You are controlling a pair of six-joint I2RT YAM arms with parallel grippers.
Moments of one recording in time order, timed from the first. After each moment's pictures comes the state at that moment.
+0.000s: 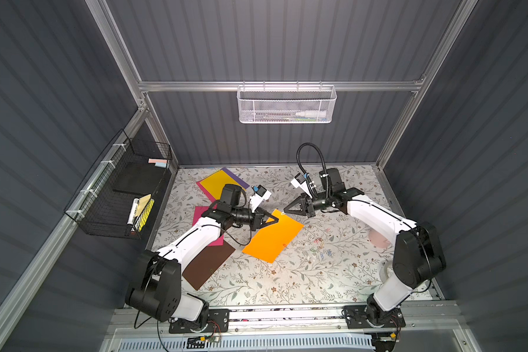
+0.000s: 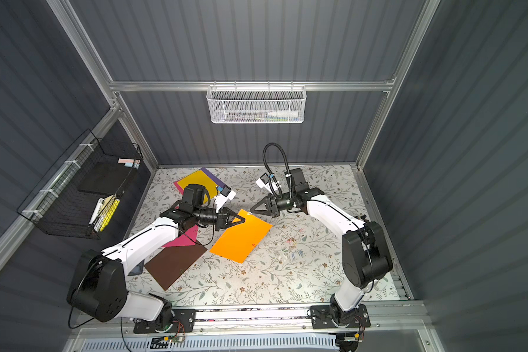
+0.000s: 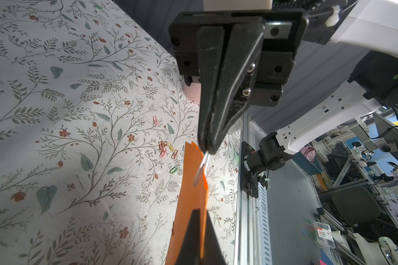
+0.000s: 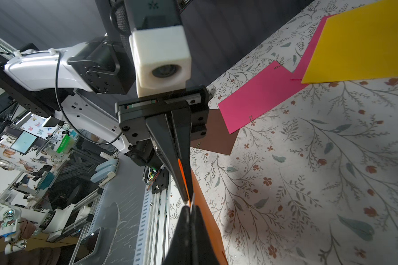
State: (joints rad) left arm -0.37 1.45 0.98 -0.19 1.03 -0.06; right arm 0.40 1.67 1.26 -0.37 -1.20 -0.07
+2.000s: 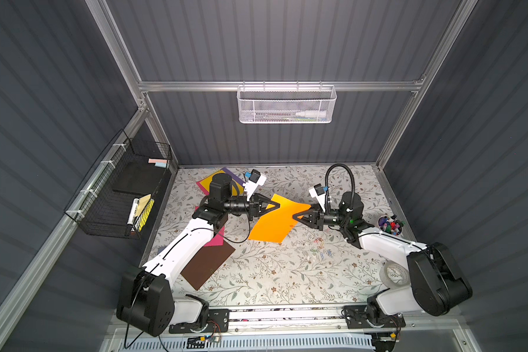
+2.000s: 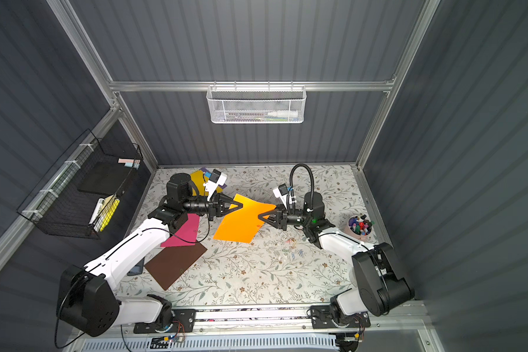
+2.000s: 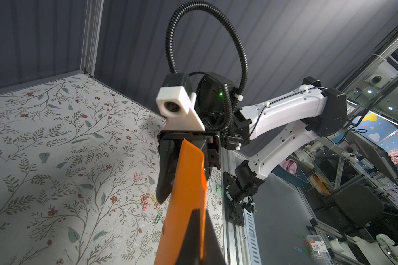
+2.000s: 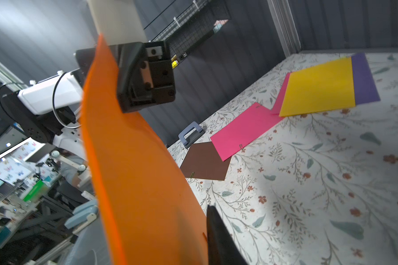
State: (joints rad) left arm -0.34 1.35 1.03 0.05 1.14 -0.25; right arm 0.38 1.44 0.69 0.66 -1.13 0.50
